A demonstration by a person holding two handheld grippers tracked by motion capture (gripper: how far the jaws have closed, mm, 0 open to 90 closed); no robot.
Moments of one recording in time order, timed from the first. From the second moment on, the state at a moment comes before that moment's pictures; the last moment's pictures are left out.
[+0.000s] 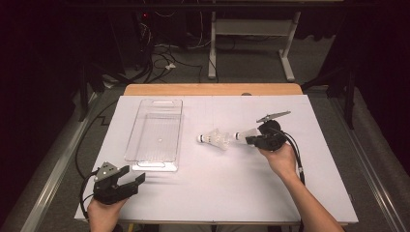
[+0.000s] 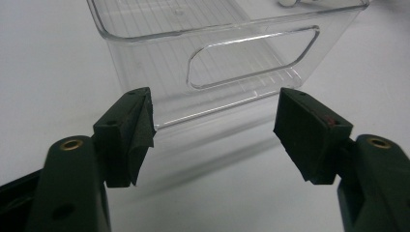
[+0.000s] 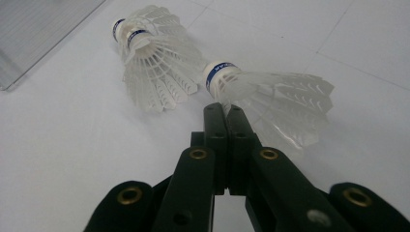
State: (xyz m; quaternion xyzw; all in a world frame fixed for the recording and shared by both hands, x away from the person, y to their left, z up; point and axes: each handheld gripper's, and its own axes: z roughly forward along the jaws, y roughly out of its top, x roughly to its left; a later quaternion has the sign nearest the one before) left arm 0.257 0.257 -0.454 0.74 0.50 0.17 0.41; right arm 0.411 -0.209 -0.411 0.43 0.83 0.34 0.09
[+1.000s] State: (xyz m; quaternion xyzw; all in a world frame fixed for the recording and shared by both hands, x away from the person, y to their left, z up) left arm 0.258 0.256 -0.454 0.74 0.50 0.17 0.40; right arm 0.399 -0.205 -0.422 0.42 0.83 0.35 0.08
